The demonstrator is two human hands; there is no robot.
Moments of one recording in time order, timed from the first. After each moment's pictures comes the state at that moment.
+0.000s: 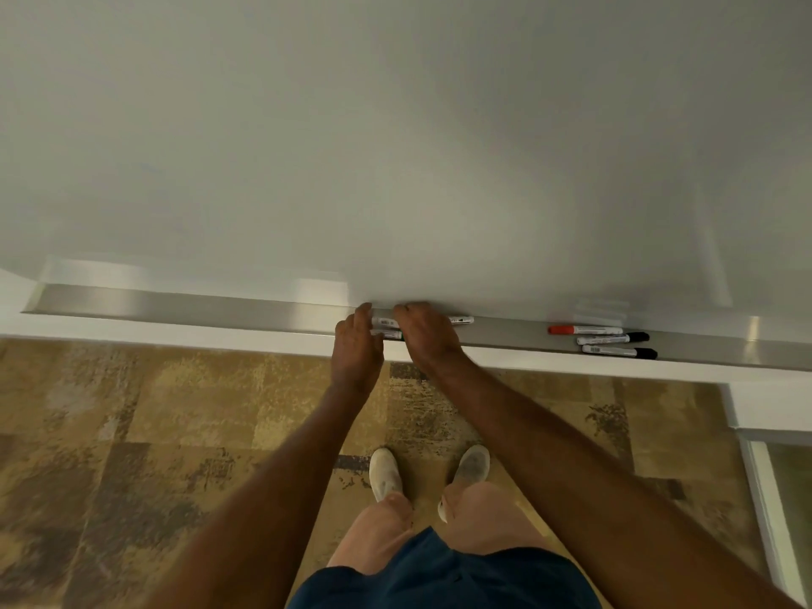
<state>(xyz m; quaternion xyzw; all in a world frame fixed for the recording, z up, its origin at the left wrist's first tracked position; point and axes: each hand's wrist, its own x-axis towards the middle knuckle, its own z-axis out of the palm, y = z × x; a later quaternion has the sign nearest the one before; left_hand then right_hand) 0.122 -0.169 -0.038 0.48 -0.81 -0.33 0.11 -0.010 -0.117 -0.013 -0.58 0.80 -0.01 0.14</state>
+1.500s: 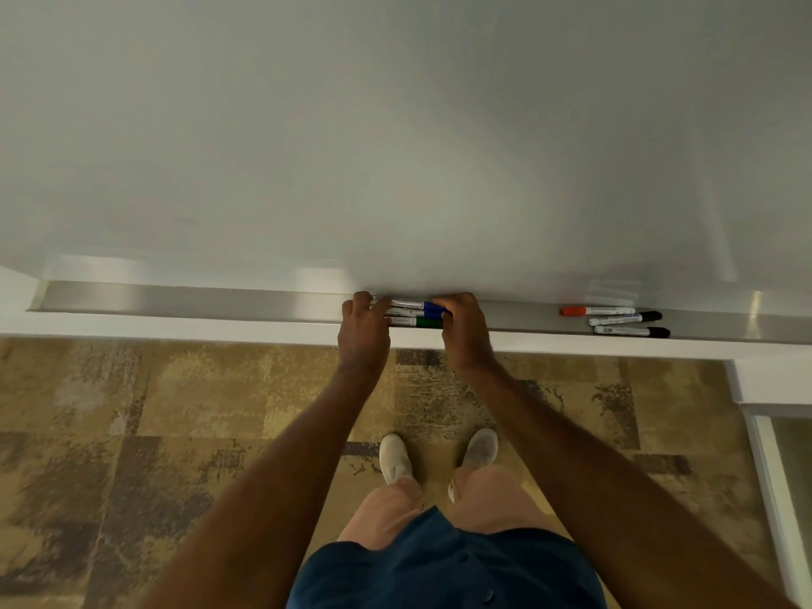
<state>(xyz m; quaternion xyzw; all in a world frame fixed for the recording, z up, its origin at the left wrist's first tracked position) 0.123 -0.183 -0.040 0.46 -0.86 -0.22 0.06 -0.017 -0.082 -0.037 -0.38 0.84 -0.32 0.22</state>
